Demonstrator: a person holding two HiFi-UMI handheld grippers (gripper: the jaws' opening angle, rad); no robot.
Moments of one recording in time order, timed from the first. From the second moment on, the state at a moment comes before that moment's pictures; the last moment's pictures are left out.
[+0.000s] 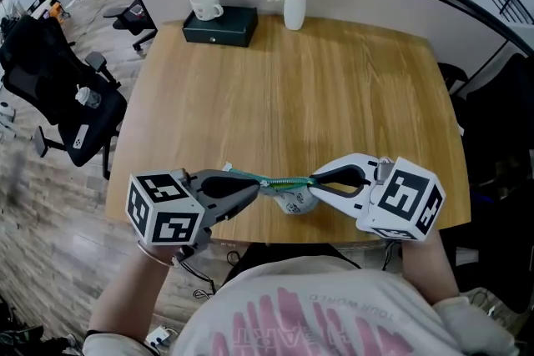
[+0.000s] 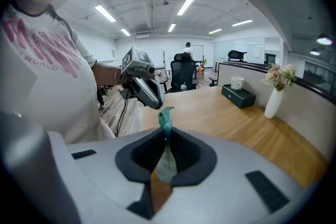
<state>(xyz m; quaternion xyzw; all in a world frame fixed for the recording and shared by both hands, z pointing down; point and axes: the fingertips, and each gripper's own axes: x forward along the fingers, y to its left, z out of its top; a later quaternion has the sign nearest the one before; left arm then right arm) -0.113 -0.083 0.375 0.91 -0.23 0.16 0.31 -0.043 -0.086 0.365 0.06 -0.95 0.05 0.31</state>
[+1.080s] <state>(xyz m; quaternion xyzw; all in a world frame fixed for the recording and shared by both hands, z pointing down) -0.111 -0.087 0.372 0.90 -0.27 0.13 0.31 0.001 -0.135 0.336 0.23 -0.94 0.07 0.24</state>
